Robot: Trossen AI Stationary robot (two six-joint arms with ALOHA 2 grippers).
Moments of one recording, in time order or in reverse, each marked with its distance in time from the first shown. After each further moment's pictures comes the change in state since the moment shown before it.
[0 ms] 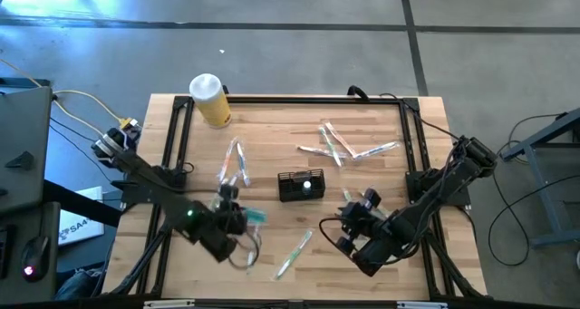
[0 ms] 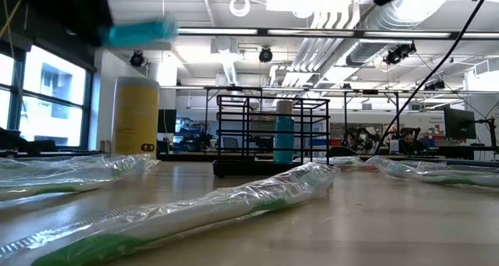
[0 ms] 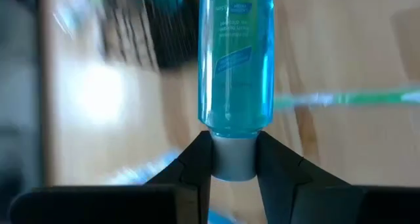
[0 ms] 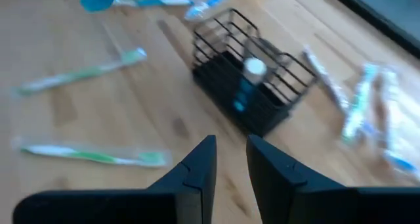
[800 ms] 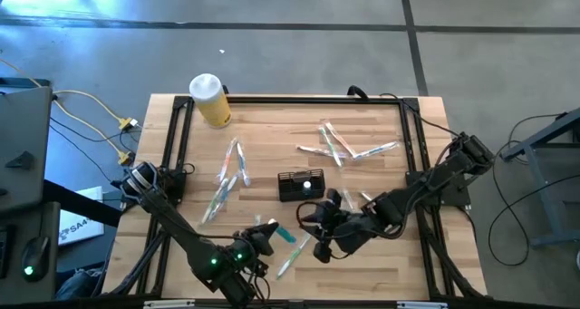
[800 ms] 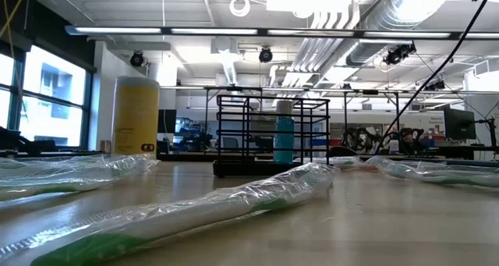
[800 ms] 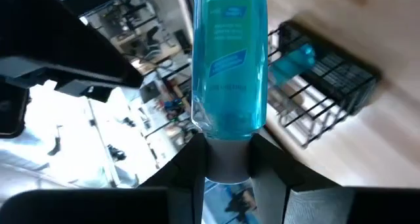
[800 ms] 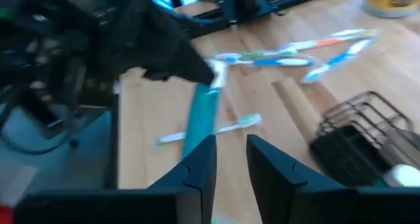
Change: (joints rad) left arm -0.083 0.401 0.383 0.011 -0.628 0.994; right arm -0.156 0.005 0.000 0.651 -0.298 -0.499
